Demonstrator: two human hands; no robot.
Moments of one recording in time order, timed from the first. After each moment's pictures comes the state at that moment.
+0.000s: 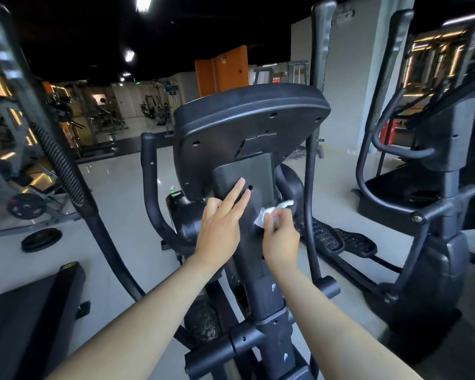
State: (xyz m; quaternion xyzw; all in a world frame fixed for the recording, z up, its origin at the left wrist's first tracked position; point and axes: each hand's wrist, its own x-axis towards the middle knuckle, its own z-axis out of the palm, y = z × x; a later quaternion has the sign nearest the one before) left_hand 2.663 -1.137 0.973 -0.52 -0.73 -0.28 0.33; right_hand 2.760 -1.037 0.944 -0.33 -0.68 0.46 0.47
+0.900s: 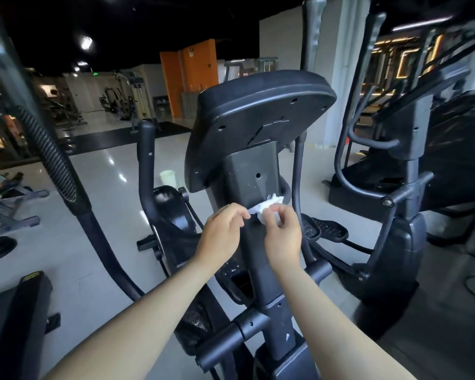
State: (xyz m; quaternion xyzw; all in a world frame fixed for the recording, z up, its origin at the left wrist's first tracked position) left_hand 2.656 -1.172 0.965 -0.52 -0.70 -0.48 0.04; right_hand 2.763 -1.084 0.943 -0.30 -0.59 0.51 0.54
